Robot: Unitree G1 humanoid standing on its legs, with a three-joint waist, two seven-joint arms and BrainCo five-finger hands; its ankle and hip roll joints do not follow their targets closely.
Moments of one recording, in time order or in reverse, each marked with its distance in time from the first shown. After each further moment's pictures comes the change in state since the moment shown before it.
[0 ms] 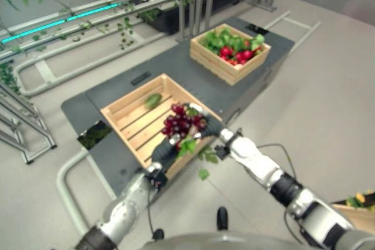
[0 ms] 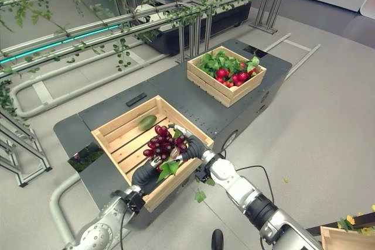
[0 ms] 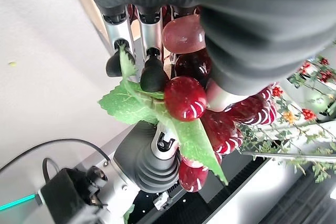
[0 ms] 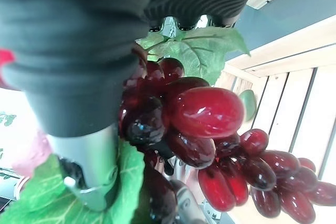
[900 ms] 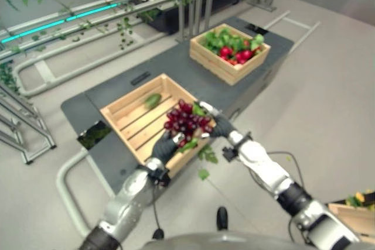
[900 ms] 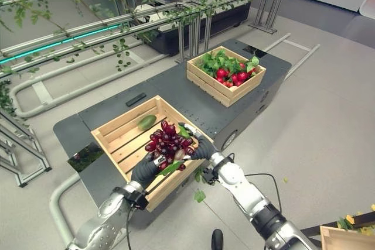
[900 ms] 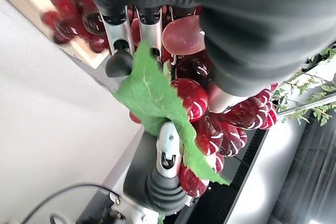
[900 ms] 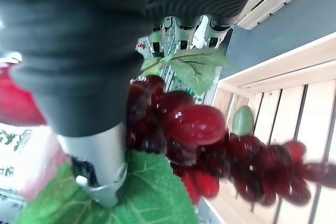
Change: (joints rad) left arm 0.003 -0.082 0.103 -0.010 0.422 0.000 -0.013; right arm 0.083 -0.012 -0.099 -0.091 -0.042 0.014 0.007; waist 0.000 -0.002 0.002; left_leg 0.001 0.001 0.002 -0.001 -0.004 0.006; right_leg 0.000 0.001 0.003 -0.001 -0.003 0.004
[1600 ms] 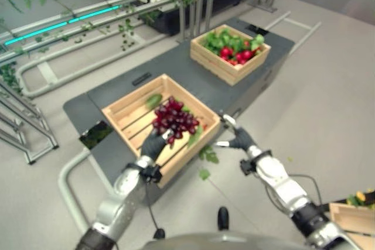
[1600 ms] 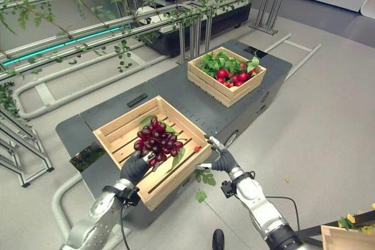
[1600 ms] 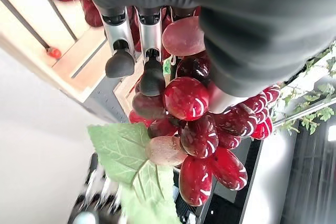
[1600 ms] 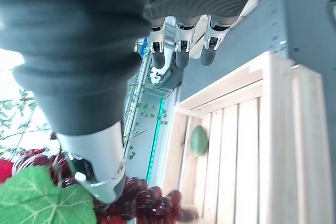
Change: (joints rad) left arm 0.051 -0.004 0.138 0.001 0.100 -0.004 0.019; right arm 0.248 -0.053 -0.177 -0.014 0.032 0.014 -0.002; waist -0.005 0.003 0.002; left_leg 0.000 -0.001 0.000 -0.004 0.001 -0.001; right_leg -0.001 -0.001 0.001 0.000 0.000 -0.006
